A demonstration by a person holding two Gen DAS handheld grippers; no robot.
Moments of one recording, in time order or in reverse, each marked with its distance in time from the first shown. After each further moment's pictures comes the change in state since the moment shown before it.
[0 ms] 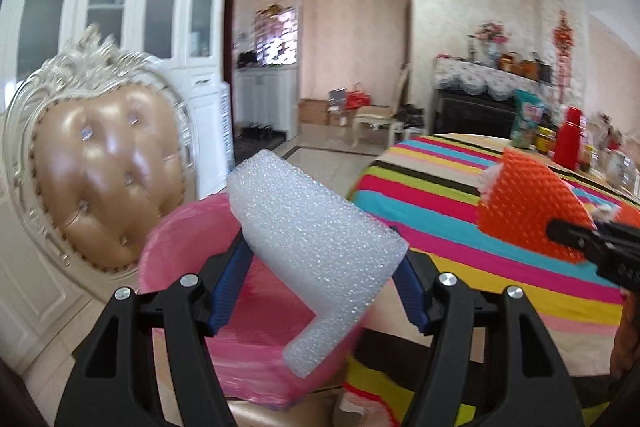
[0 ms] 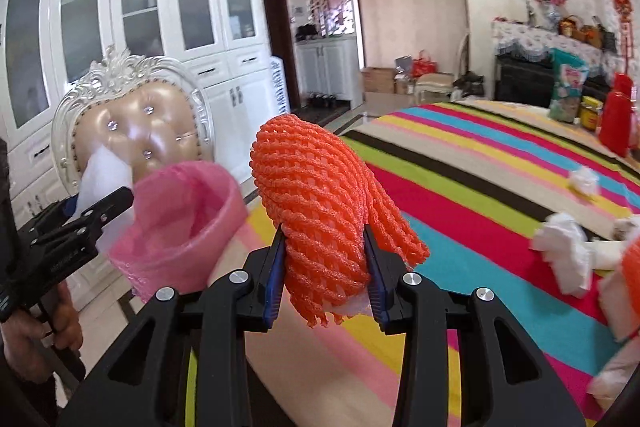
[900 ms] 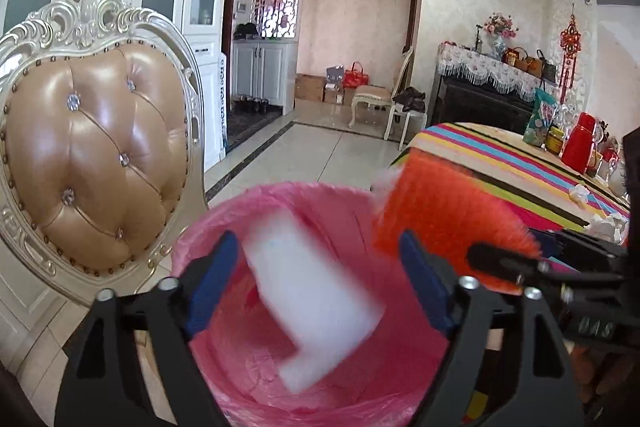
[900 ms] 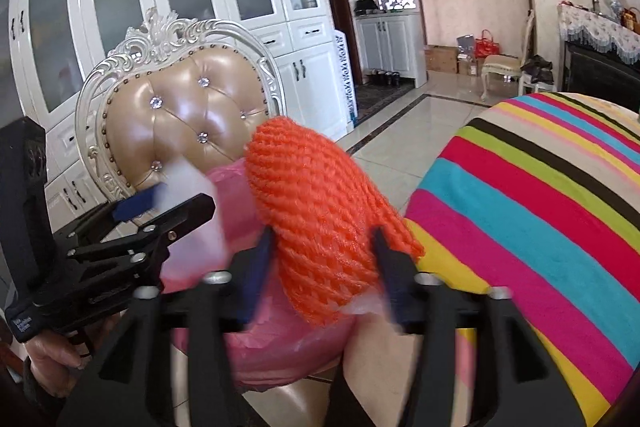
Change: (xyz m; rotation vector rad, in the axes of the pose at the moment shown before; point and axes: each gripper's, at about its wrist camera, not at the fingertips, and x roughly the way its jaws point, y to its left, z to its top) left arm 0.069 0.091 0.007 -0.035 0.077 -0.074; right arm 0.116 0.113 0.024 -0.058 0.073 0.188
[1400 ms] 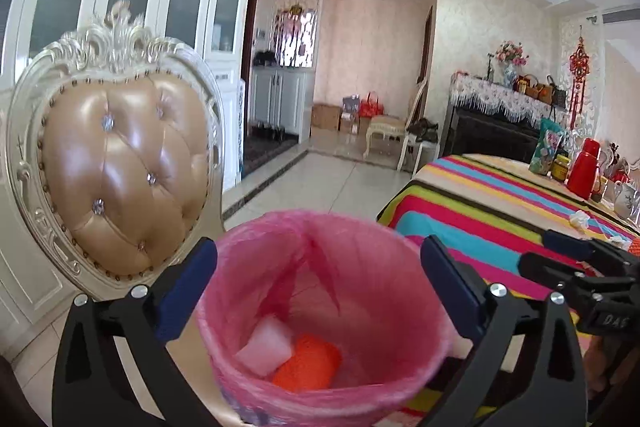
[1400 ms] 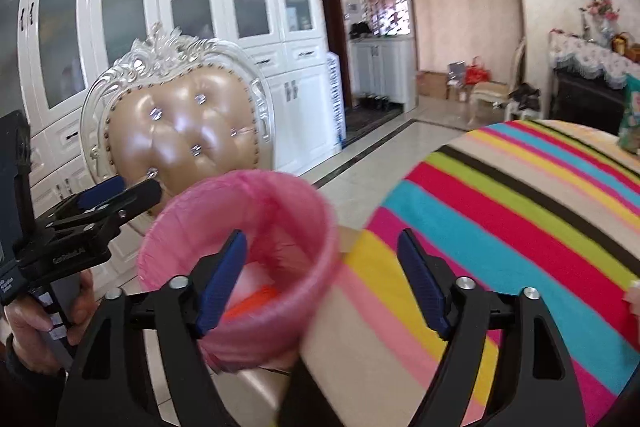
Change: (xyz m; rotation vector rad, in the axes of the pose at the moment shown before) left arm -0.050 -0.022 0.001 -0.034 -0.121 0.063; right arm -0.079 -0.031 -0.009 -0.030 -0.102 -0.100
